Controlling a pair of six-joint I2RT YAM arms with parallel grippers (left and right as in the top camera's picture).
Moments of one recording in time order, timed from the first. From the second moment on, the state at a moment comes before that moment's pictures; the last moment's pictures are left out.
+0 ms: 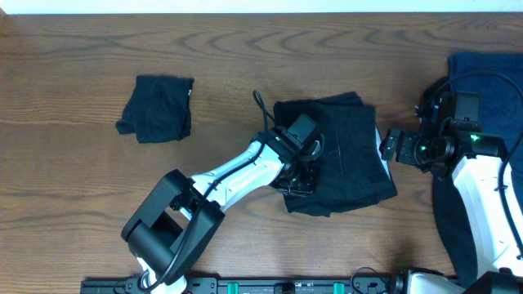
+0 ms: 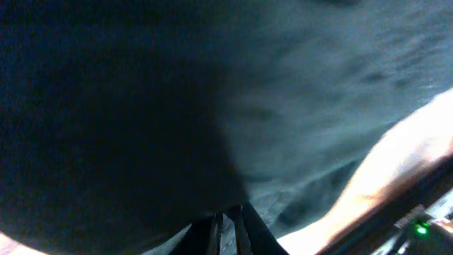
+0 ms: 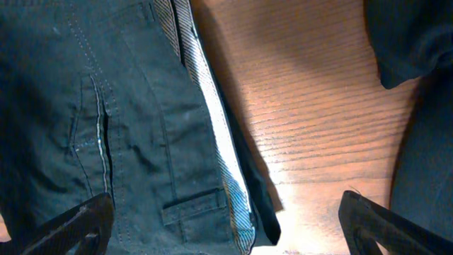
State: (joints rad) left arm -0.77 1.89 1.19 -0.67 0.43 -0.55; right arm -0.12 1.37 0.99 -0.86 -0.16 0.15
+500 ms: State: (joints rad) left arm -0.70 1.93 1.19 -0.87 0.07 -0.48; right arm -0.12 1.37 0.99 -0.86 -0.16 0.15
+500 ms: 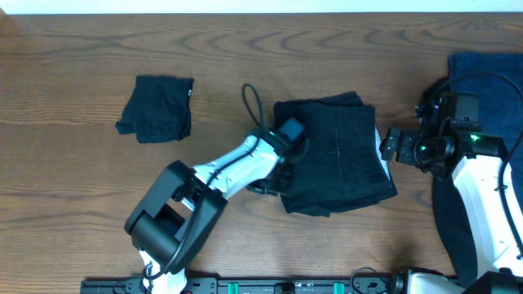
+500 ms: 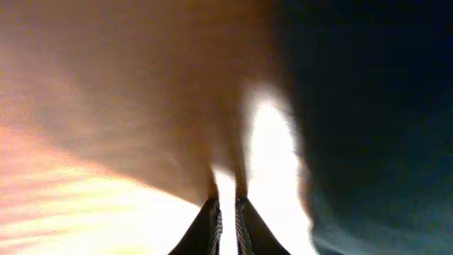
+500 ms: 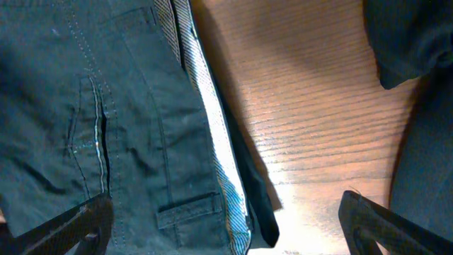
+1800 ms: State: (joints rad) left arm -0.89 1.99 1.26 -0.63 0.19 -0.74; right arm -0.12 1.37 0.99 -0.86 -0.16 0.15
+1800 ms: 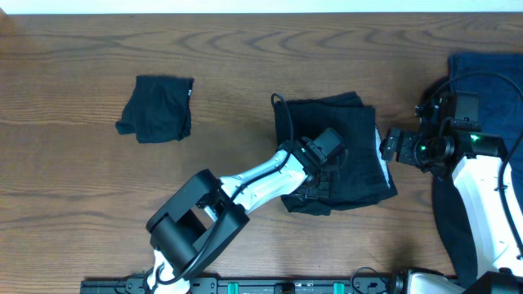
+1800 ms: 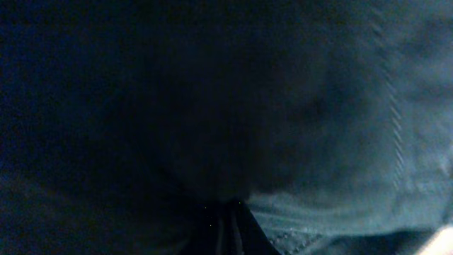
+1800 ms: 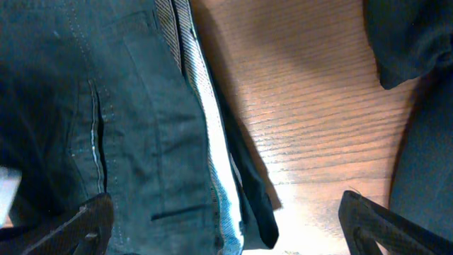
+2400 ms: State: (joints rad) left arm -0.61 1.99 1.29 -0.92 -0.14 -0.53; right arm -0.12 1.37 0.99 -0.86 -0.16 0.15
